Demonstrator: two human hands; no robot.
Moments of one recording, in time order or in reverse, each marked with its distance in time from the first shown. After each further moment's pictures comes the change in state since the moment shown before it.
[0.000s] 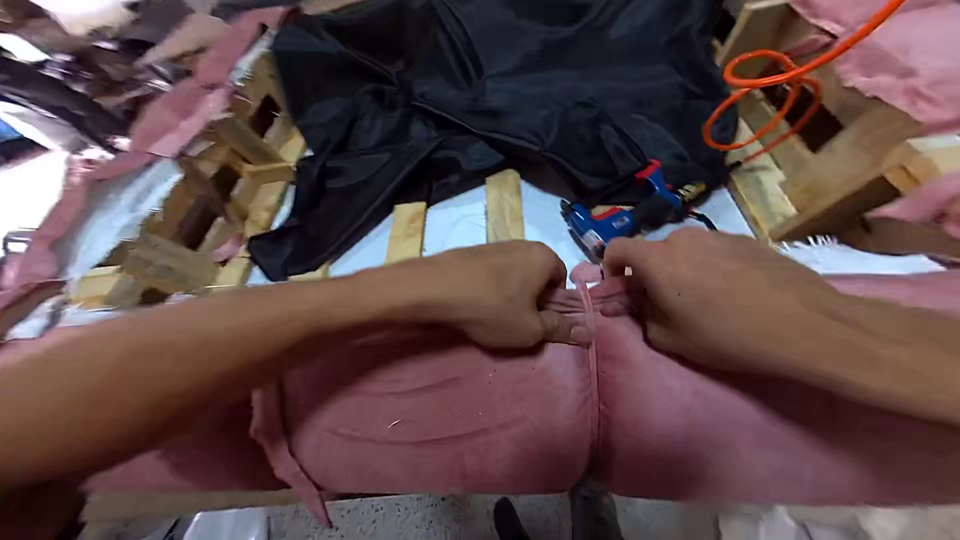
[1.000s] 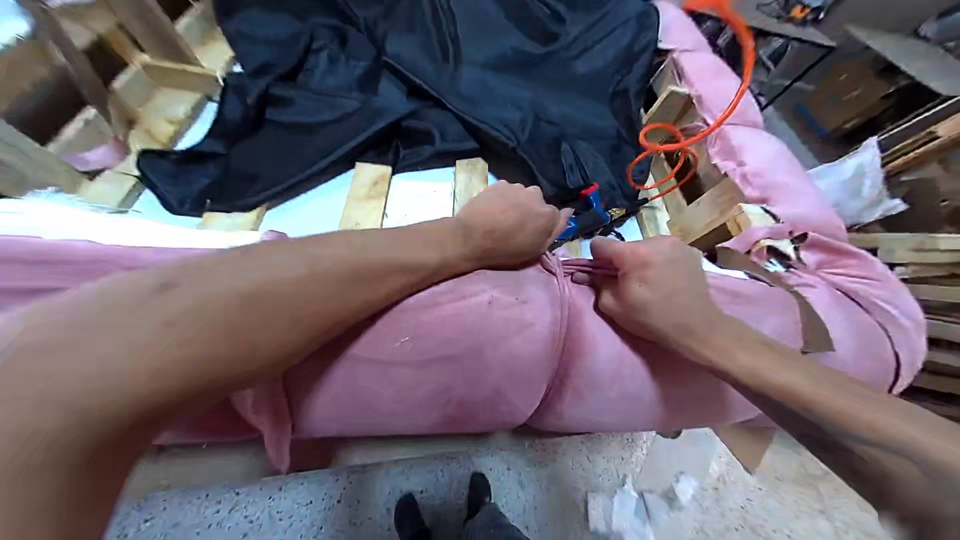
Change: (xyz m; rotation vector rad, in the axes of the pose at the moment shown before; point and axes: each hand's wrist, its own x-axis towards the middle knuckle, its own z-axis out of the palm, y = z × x) left_hand 0.041 -0.035 0.024 0.377 0.612 0.139; right_hand -0.008 0.003 0.034 -0.188 0.498 -0.065
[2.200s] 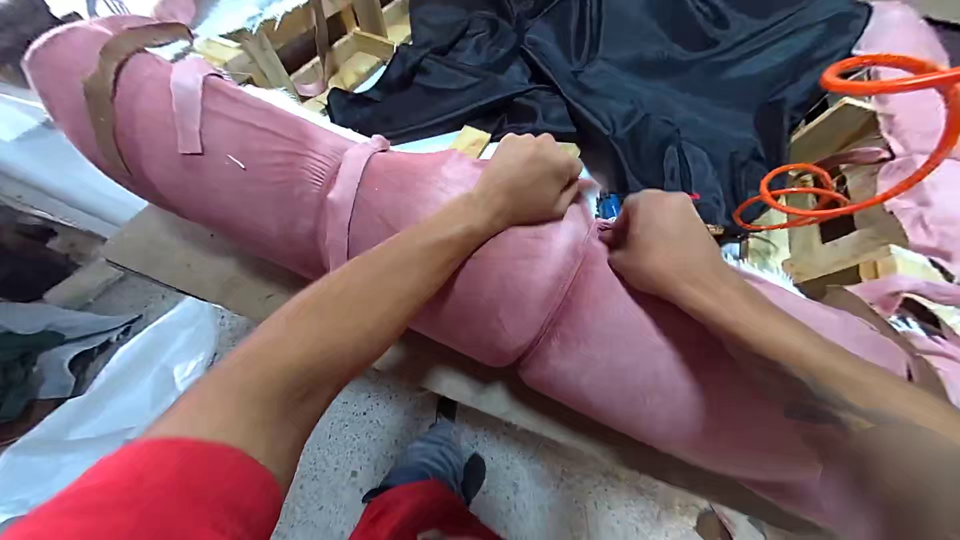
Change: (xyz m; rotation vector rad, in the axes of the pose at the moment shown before) left_hand -0.043 0.007 0.007 0.156 0.295 -0.428; right_hand 0.048 -0.005 0.013 0.232 -0.270 -0.007
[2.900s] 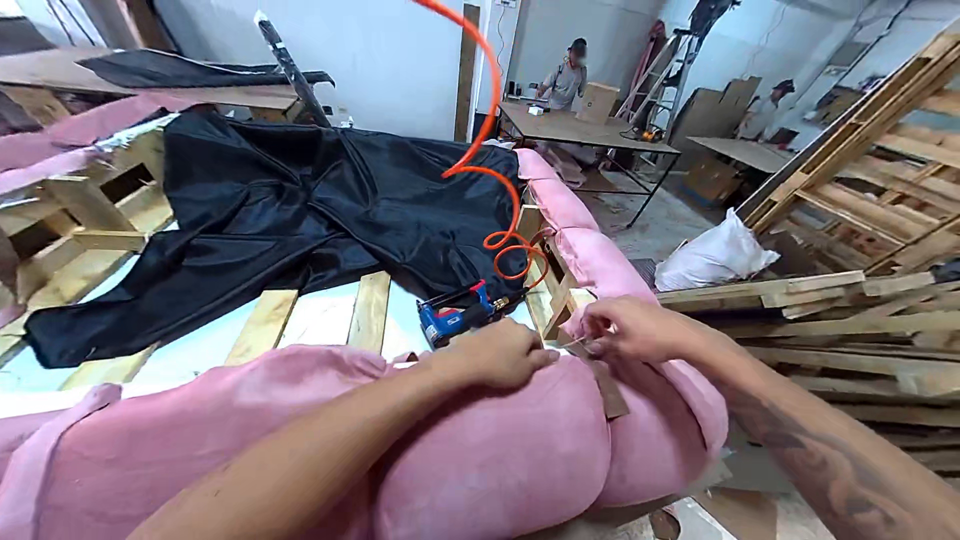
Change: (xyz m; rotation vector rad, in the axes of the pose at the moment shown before) left_hand 0.107 0.196 0.008 -0.597 -0.651 0.402; right_hand -0.132 0.228 -0.115 0.051 -0.240 0.117
